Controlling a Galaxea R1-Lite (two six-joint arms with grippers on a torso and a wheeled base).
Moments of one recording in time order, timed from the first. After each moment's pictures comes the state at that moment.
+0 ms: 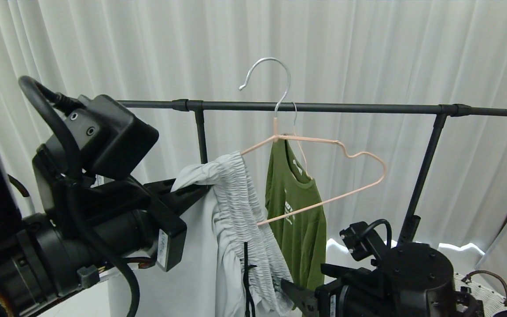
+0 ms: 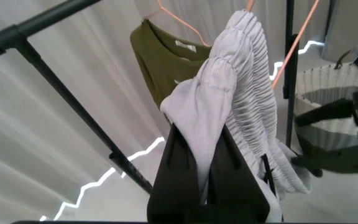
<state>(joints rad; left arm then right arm) -0.82 1.26 -0.75 -0.32 0.24 0.25 1.03 1.78 -0.44 -0.93 -0.18 0.54</state>
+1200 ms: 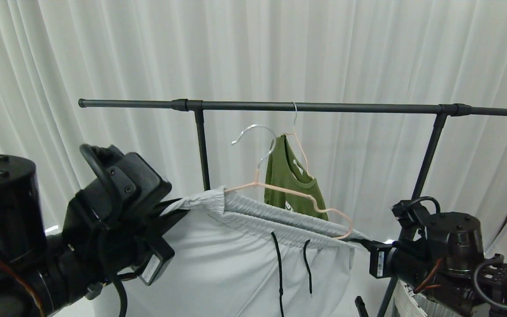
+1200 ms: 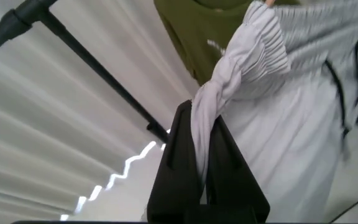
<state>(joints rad) -0.70 1.26 -0.61 -0.33 0.24 0.48 0.62 1.75 -0.35 -0.93 -0.20 0.38</state>
